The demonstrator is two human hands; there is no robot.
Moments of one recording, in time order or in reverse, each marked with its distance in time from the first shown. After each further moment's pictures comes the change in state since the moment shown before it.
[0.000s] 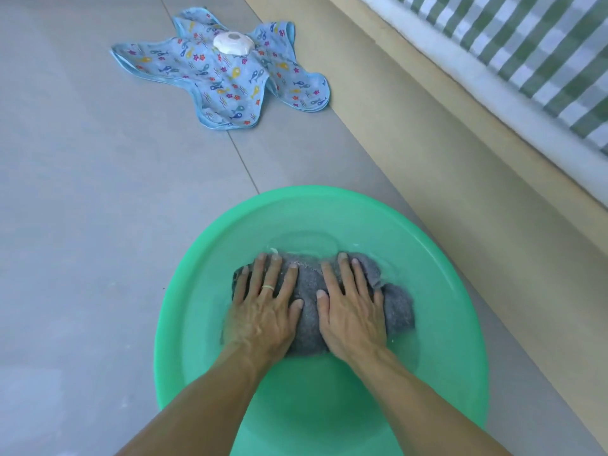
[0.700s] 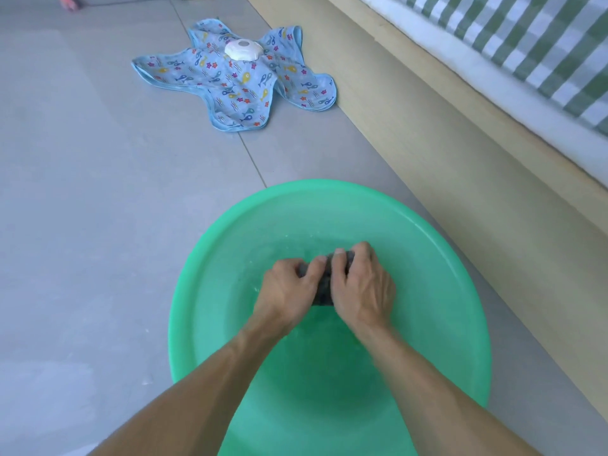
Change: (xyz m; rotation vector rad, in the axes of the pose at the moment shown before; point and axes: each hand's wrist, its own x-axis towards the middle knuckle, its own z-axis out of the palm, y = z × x) left_hand 0.011 0.028 -0.054 -1.009 -0.103 -0.443; right_hand 0.014 -0.012 -0.035 0.505 0.309 0.235
